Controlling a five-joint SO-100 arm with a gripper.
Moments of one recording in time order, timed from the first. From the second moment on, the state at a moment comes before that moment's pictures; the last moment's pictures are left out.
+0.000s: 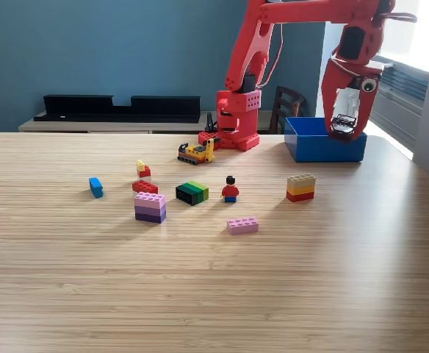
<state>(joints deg) -50.7 75.0 66.4 98.7 -15.3</state>
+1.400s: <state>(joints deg) -80.0 75.0 79.9 99.1 -9.4</state>
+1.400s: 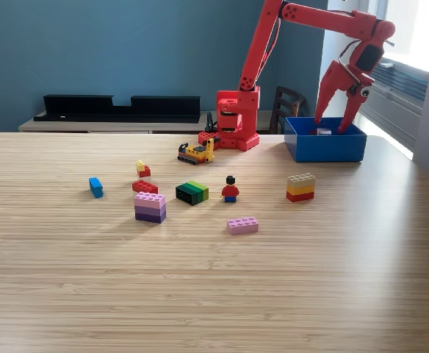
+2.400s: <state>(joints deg) -19.5 75.0 39.5 99.2 6.2</state>
